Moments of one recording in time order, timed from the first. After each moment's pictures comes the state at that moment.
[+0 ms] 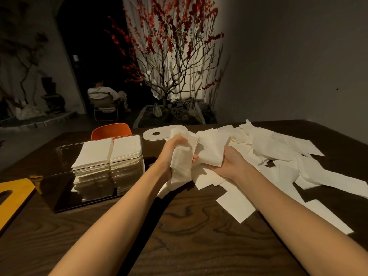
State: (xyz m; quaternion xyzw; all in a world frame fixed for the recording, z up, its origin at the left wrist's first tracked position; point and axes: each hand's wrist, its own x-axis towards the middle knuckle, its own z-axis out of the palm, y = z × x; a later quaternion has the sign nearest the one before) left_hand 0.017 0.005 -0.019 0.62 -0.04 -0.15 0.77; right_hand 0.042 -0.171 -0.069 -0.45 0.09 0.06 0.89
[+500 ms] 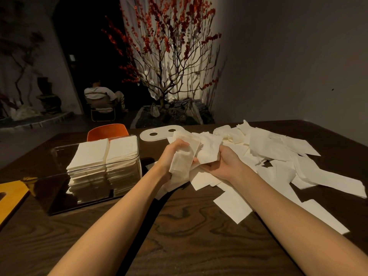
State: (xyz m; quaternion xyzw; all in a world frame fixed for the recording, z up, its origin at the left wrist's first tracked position) left_hand 0.016 -0.002 -0.025 0.64 -0.09 -0.15 0.75; right_hand 0.034 -0.164 -0.062 -0.39 0.09 0.08 0.91
